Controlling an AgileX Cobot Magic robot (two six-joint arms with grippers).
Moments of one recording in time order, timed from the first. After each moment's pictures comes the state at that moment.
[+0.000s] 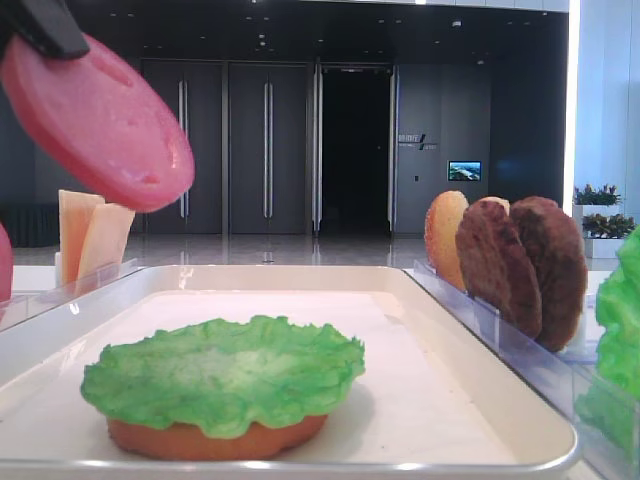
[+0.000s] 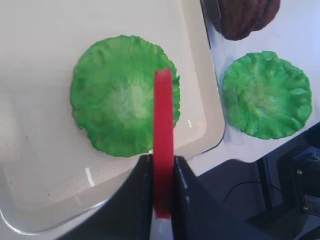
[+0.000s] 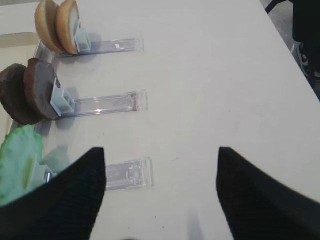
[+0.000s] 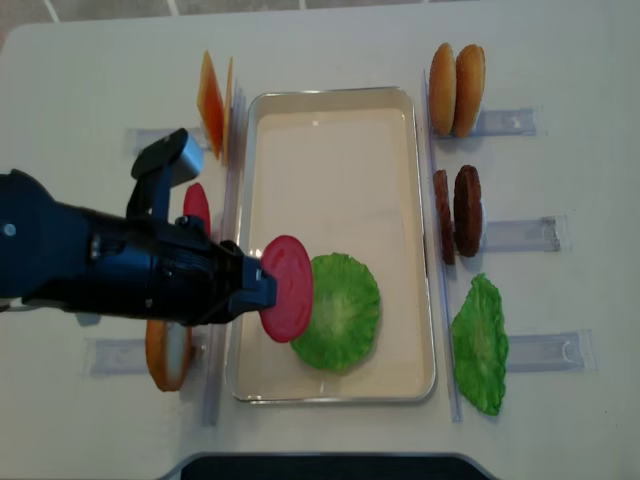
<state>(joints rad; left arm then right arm) -0.53 1.18 -0.63 -0.69 0.60 0.09 -0.03 -0.01 -0.50 0.05 1.14 0.01</state>
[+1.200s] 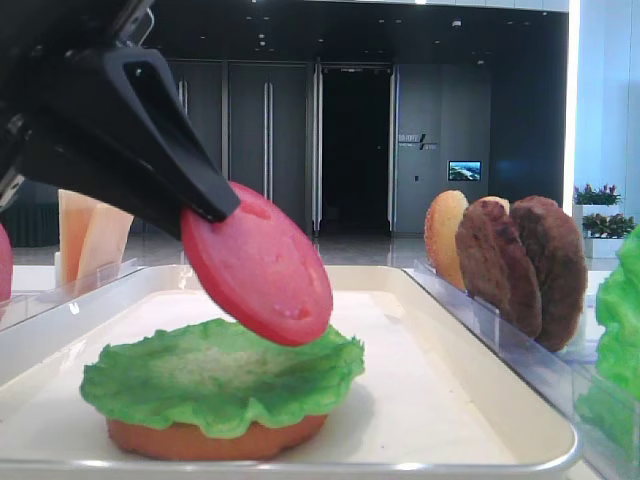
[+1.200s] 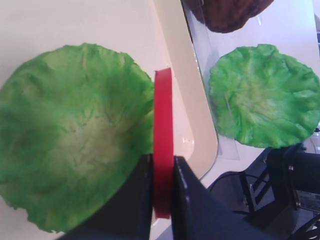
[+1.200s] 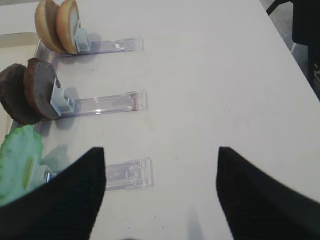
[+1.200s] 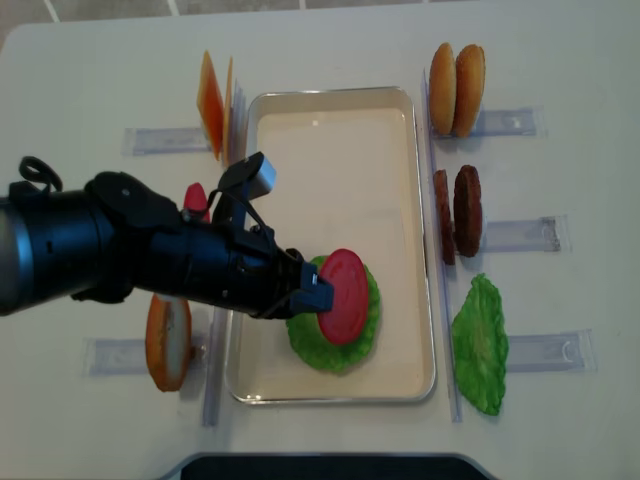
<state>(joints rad) -0.53 1.54 -0.63 -1.32 0.57 0.84 -0.03 -0.01 -0.50 0.05 1.14 0.01</state>
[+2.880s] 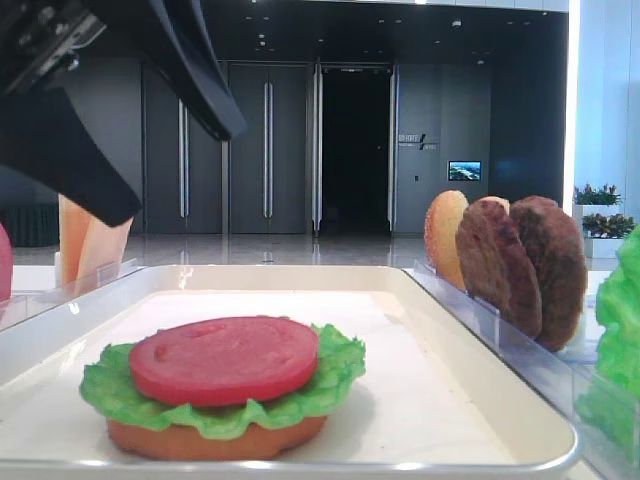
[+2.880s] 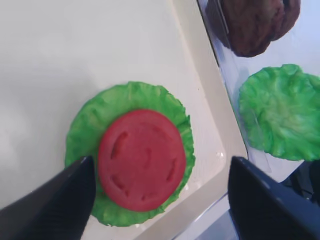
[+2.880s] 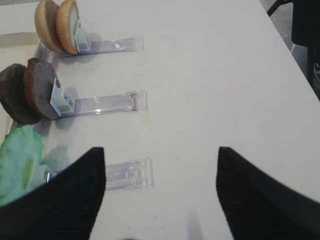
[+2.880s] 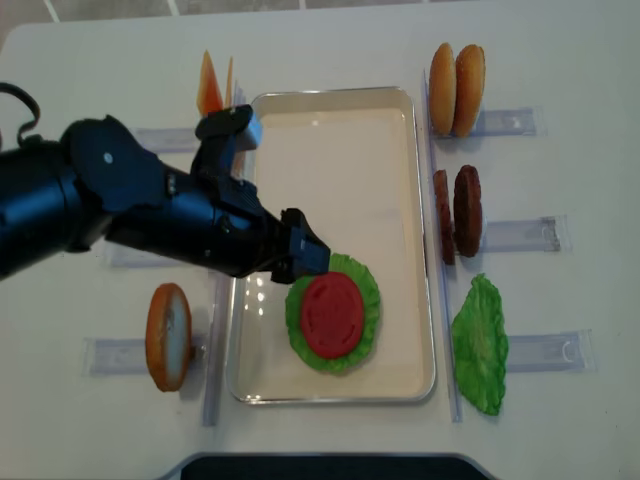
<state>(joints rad) -0.53 1.44 -0.76 -0.79 0.53 0.39 -0.03 -0.01 -0.50 0.05 1.14 0.01</state>
